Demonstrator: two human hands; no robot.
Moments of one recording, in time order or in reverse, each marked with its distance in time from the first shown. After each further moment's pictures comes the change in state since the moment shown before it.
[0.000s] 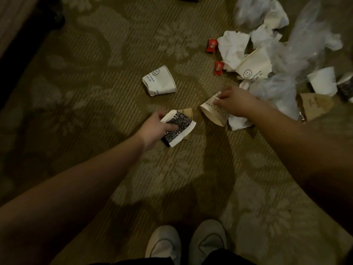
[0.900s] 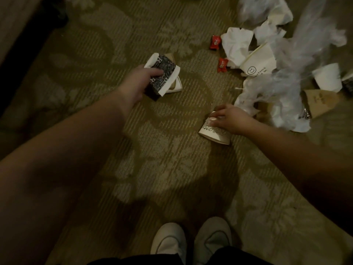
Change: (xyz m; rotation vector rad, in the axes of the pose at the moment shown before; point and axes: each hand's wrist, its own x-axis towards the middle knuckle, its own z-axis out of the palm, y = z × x) left_hand 0.045 0.104 -0.054 -0.149 0.123 0.046; right_hand -0.031 -0.004 0.044 0.073 -0.142 -0.047
